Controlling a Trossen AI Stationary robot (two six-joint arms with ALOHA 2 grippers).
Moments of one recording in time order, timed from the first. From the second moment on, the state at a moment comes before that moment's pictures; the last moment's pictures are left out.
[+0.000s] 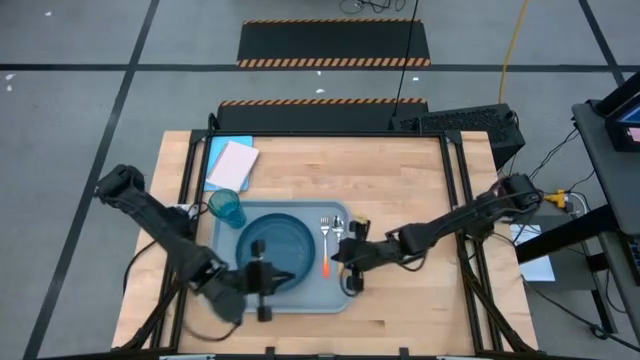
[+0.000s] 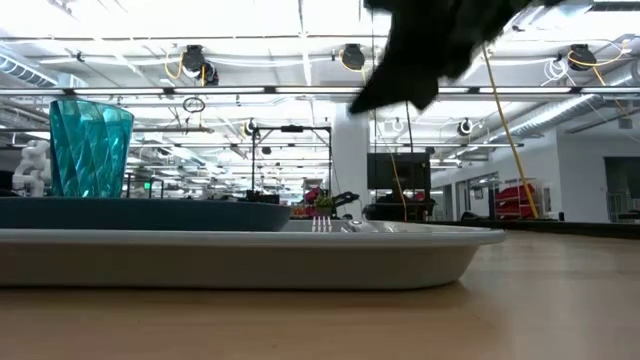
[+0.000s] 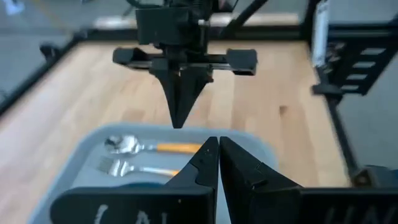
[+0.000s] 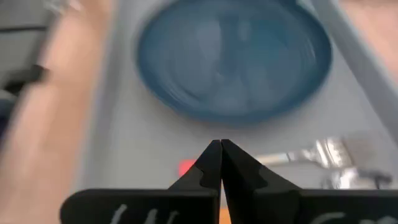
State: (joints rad) left arm -0.71 1.50 1.15 -0.33 -0.76 -0.44; right arm 0.35 1.63 0.97 -0.07 0.26 0.37
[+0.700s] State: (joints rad) left arm -0.84 1.47 1.00 -0.04 -0.82 -0.17; right arm 0.53 1.53 0.95 0.02 0.29 0.09
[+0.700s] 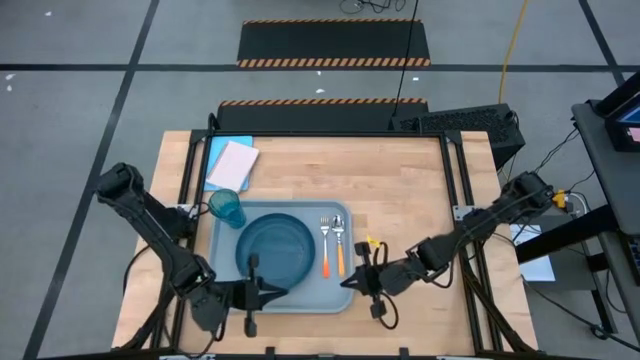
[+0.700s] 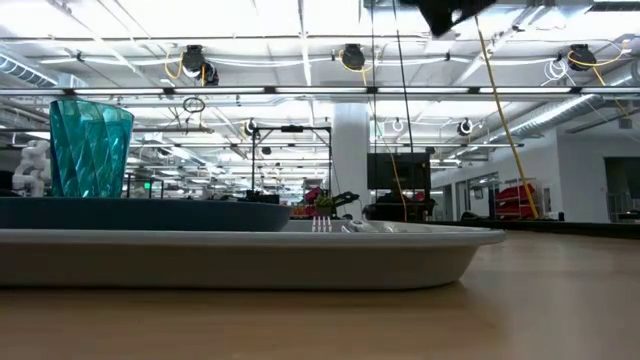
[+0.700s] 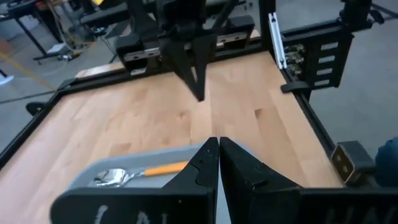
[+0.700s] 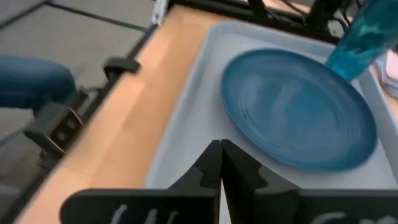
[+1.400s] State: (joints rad) left arm -0.76 1.34 0.59 0.50 -0.57 -0.05; right arm 0.48 1.27 0.52 0.39 0.29 0.09
